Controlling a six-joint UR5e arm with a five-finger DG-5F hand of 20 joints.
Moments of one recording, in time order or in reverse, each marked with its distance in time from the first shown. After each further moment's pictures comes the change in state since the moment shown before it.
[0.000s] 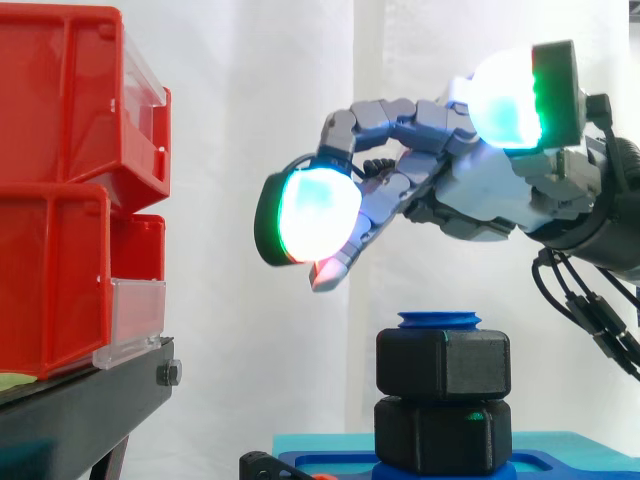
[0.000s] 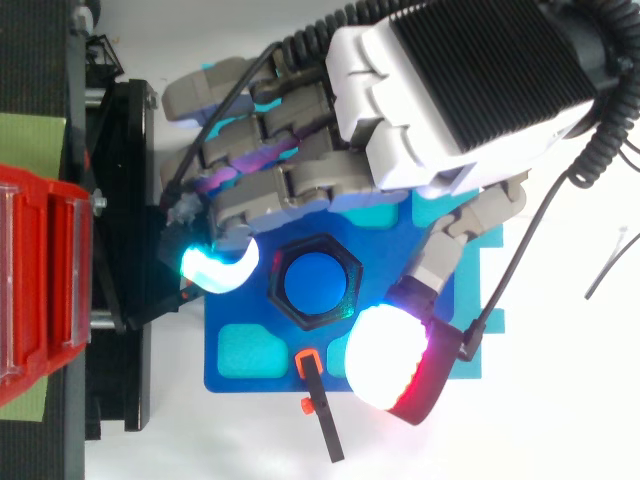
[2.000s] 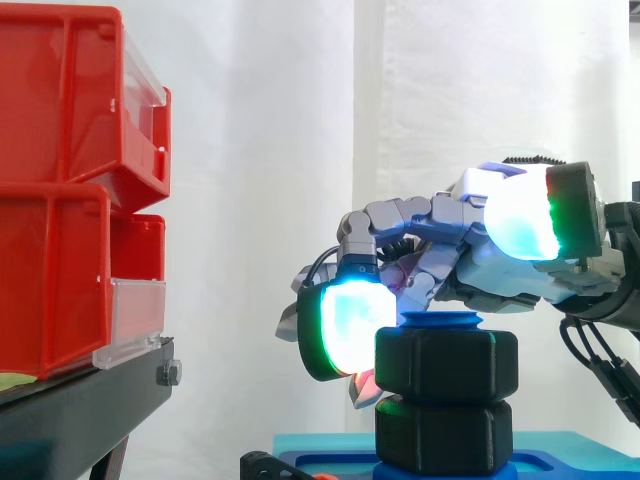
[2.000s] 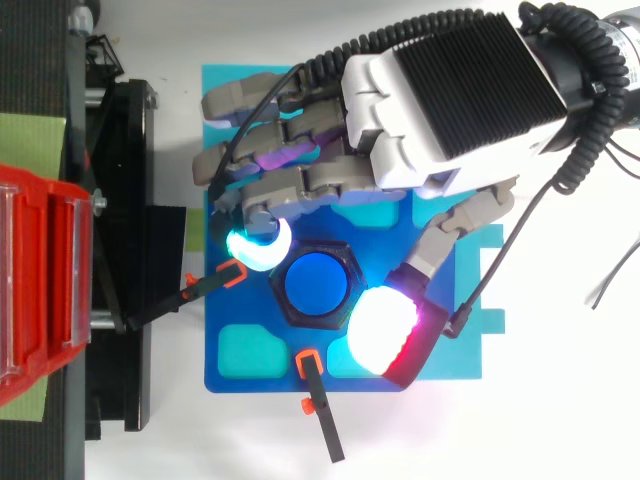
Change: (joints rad) arm 0.002 -0.001 -0.088 0.012 0.040 -0.007
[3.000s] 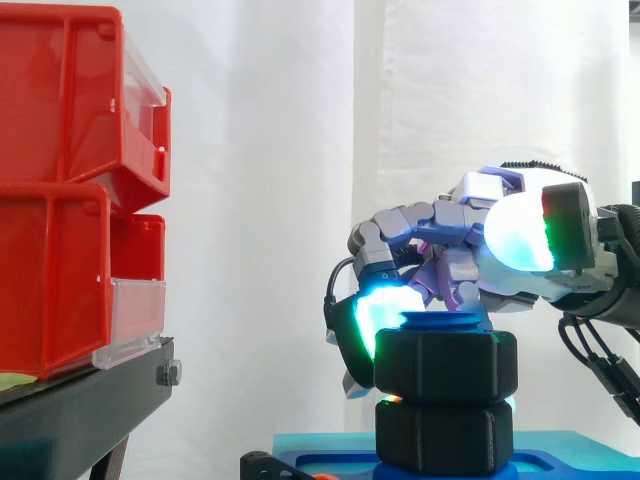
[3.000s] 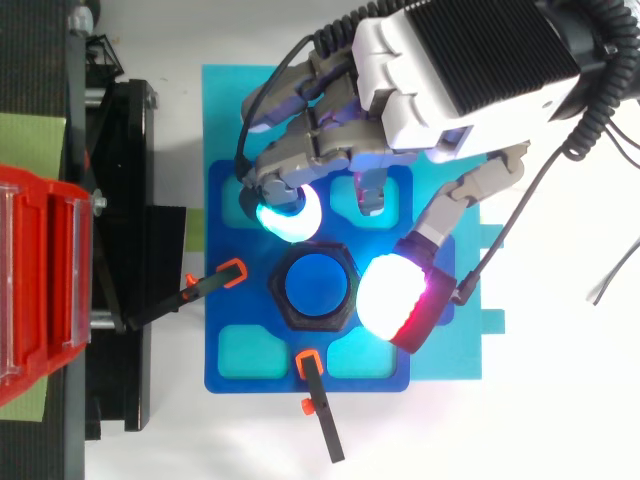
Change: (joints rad) arm -0.029 0.001 0.001 0.001 -0.024 0.035
